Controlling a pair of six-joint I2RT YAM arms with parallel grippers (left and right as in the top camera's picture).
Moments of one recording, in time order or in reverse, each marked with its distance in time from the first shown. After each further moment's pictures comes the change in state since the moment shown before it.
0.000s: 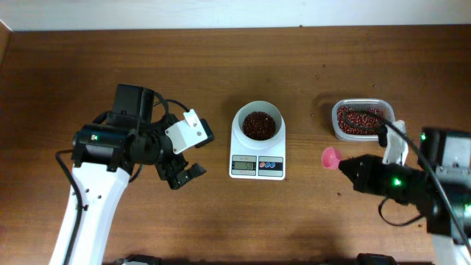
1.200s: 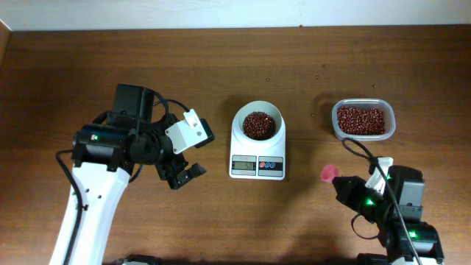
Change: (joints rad) left arm 0.000 0.000 0.000 0.000 0.000 0.000; right arm 0.002 -0.243 -0.679 0.559 0.171 0.369
